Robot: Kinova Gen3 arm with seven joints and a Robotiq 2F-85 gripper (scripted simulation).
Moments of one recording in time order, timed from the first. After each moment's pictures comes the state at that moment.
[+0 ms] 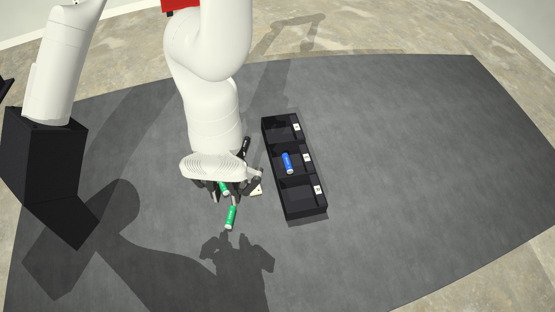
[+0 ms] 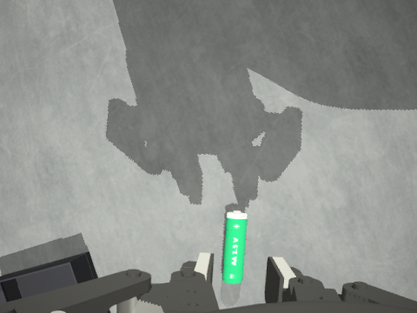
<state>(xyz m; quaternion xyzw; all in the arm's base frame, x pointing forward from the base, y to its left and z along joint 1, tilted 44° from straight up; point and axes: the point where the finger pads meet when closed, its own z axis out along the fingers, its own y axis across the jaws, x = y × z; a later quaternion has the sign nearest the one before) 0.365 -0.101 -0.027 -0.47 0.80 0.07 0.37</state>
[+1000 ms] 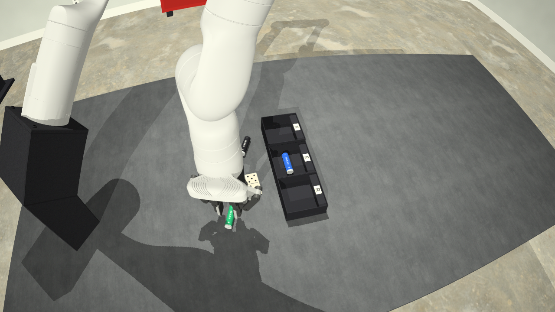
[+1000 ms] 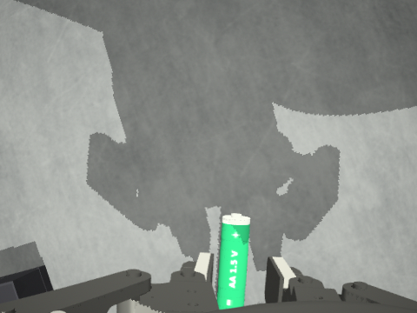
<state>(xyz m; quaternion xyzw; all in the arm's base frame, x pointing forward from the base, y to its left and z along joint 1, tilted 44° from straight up) 0.396 -0.067 -0.068 -0.47 0.80 0.07 0.37</state>
